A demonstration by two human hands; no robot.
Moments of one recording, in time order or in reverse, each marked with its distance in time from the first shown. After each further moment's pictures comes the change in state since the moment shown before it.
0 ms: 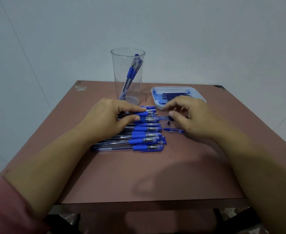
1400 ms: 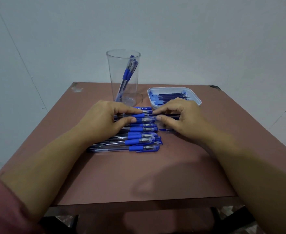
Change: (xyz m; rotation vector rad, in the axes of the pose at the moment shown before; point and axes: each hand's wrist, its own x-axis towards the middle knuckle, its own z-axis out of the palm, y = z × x) left_hand 0.001 0.003 0.000 0.007 -0.015 0.013; right_hand 0.003 0.006 0.014 0.058 0.104 -0.115
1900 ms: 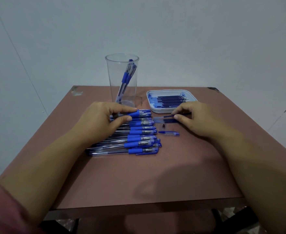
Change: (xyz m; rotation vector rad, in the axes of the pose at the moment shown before) left_hand 0.000 -0.005 -0.004 0.021 0.071 -0.028; right_hand -0.004 0.036 -0.023 -0.152 -0.093 0.263
